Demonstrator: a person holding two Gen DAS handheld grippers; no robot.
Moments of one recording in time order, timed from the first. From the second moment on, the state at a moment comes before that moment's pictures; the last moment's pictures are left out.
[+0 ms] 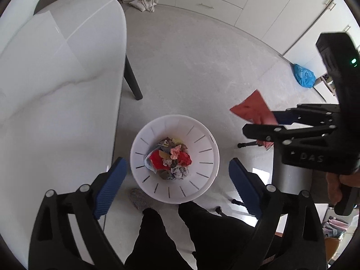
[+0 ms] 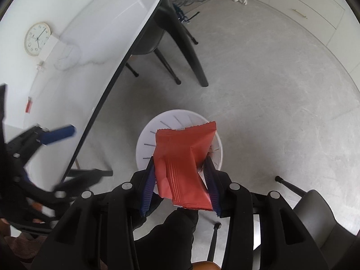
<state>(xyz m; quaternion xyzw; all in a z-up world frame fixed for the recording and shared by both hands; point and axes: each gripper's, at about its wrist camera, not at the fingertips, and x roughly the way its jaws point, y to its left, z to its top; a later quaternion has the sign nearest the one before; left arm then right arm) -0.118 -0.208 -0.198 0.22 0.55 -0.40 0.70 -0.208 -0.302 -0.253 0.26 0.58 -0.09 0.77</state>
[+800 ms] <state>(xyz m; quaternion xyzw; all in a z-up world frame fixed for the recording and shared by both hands) -0.035 -0.084 -0.120 0.12 0.52 -0.19 0.82 -0.118 -0.234 -0.264 0.19 0.62 -0.05 0.76</state>
